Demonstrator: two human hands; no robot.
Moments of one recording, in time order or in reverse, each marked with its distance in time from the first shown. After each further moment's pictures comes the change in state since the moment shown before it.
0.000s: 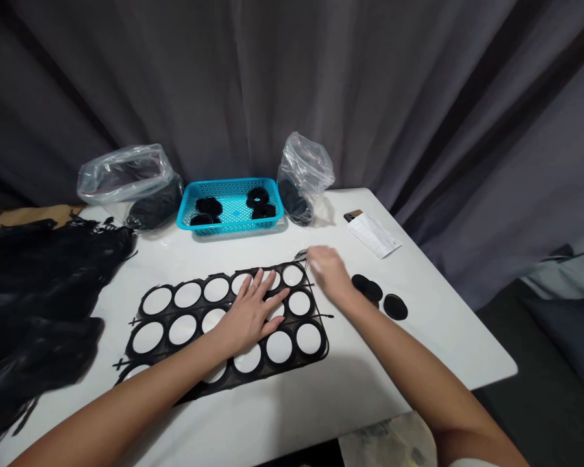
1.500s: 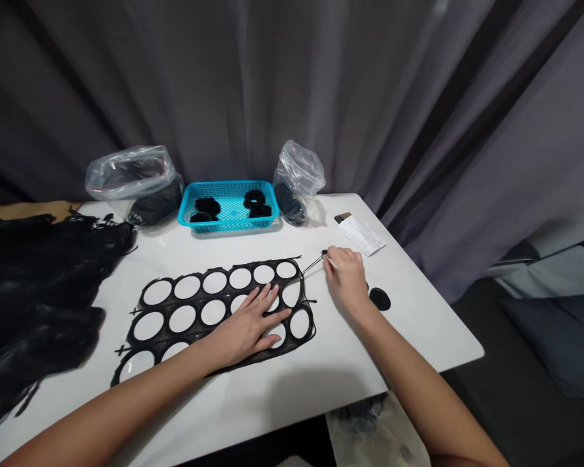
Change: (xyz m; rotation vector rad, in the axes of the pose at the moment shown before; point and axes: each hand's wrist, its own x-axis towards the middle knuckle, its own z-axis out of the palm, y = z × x) left_hand -0.026 0.015 -0.009 -0.178 -0.043 0.224; right_hand -0.032 -0.020 -0.040 -0.166 0.128 0.184
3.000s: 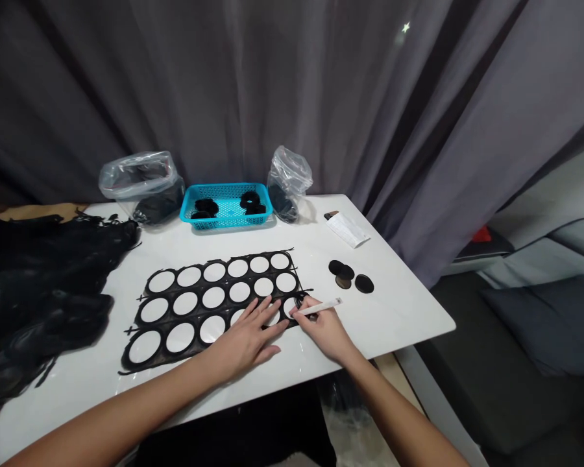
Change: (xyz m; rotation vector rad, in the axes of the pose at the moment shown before) left_hand -0.030 0.045 0.026 0.104 0.054 0.031; right_hand -0.106 -0.057 -0.017 0.868 -0.432 0.424
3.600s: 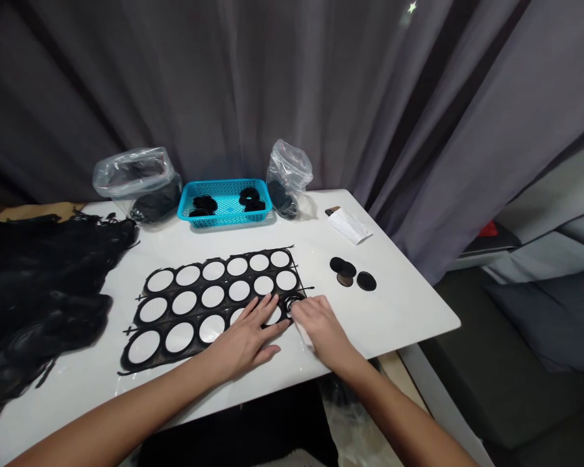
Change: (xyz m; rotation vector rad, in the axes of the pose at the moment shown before) left_hand 0.003 -0.001 -0.005 -0.037 -0.037 -0.006; right_hand 0.005 0.007 -0.006 -0.758 0.021 -0.576
